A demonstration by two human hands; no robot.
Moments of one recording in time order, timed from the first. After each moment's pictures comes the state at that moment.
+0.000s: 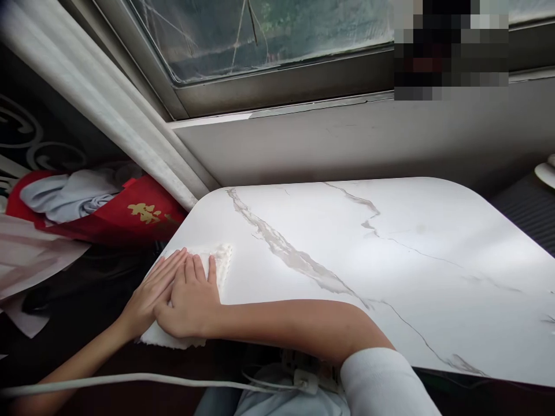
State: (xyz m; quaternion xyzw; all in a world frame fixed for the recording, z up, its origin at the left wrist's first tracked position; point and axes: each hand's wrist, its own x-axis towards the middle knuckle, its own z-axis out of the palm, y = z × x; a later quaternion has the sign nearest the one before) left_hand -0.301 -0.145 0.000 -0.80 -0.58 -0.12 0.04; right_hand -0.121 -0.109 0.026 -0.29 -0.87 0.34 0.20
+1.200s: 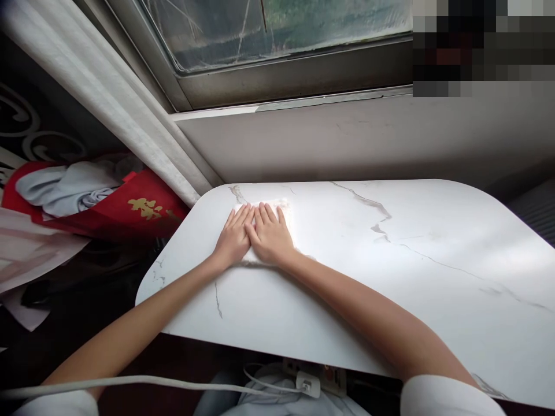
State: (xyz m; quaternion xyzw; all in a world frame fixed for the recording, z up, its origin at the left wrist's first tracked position) left_hand -0.179 -0.004 -0.007 -0.76 -0.63 -0.16 0.03; right_hand -0.044 0.016 0.007 -0.42 -0.88 0.15 0.19
